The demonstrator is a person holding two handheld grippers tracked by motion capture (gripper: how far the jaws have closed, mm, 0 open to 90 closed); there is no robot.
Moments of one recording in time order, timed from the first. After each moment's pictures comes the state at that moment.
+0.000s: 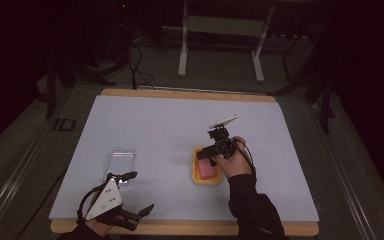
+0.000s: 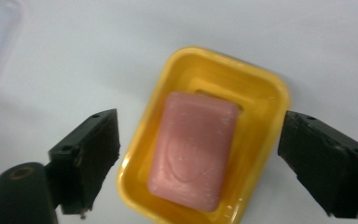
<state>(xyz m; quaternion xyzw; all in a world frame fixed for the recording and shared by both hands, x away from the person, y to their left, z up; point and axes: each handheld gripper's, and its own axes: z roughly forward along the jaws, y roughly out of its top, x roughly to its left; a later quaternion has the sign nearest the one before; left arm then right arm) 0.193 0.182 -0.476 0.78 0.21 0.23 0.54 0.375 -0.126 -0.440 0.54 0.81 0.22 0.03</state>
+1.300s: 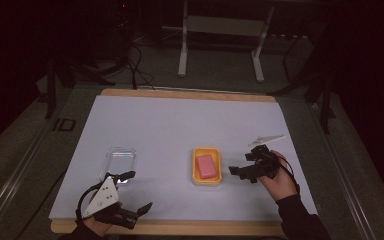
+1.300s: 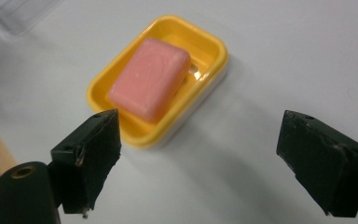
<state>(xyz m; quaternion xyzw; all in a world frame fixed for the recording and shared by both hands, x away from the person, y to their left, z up) 0.195 0.187 -0.479 0.77 0.23 0.22 0.55 0.325 -0.240 -0.440 0.40 0.85 0.34 0.06</state>
